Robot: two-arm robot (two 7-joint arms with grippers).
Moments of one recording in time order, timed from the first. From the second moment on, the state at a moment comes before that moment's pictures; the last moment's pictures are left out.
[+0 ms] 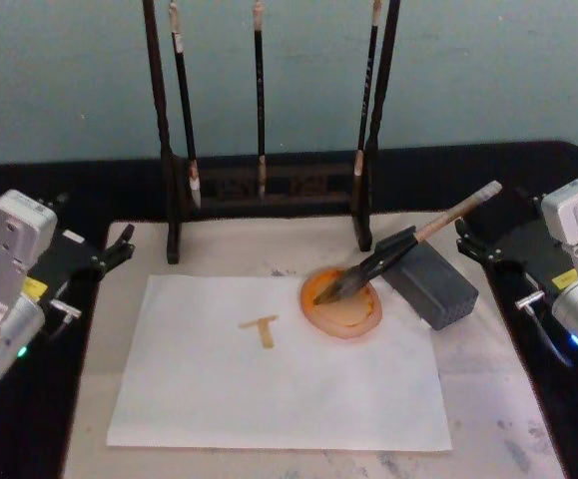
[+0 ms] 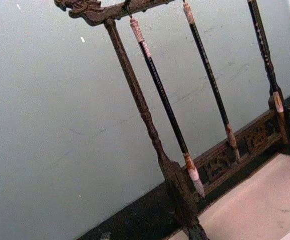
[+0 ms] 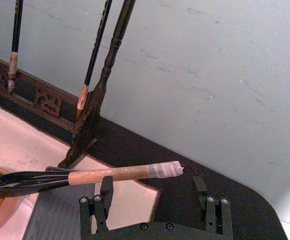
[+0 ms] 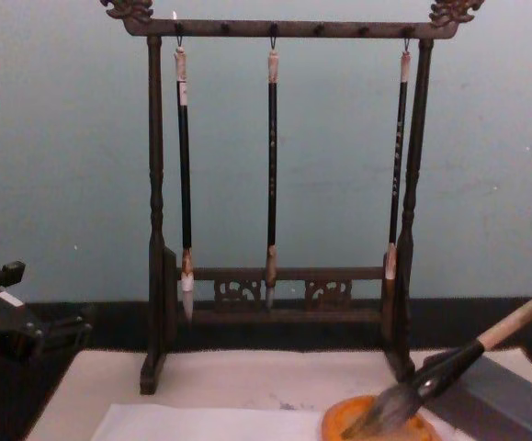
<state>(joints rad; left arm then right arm) -0.20 0.60 0.45 -1.41 -0.25 -0.12 0.03 0.20 0.60 -0.45 -1.41 0.25 -0.12 -0.03</state>
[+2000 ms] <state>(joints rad) -0.20 0.60 0.45 -1.41 -0.25 -0.12 0.03 0.20 0.60 -0.45 -1.41 0.25 -0.12 -0.03</state>
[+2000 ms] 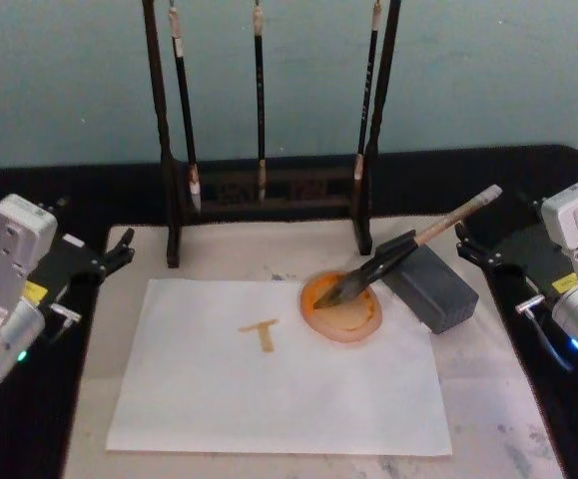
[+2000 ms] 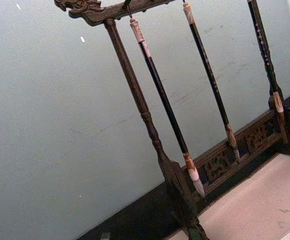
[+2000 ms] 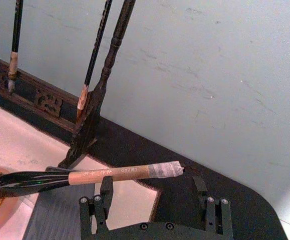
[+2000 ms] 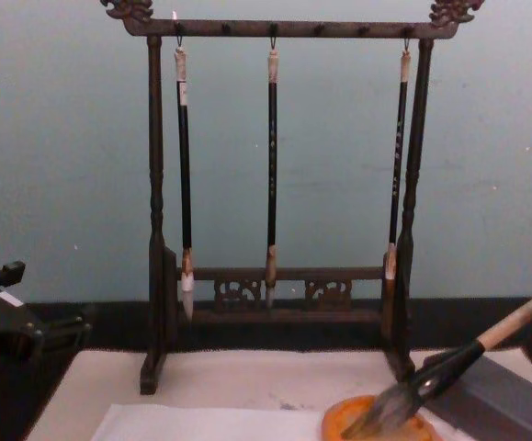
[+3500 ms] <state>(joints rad) -0.20 0.60 0.45 -1.41 -0.25 -0.12 0.03 0.12 0.37 -0.14 -1.43 0.98 0.19 0.16</state>
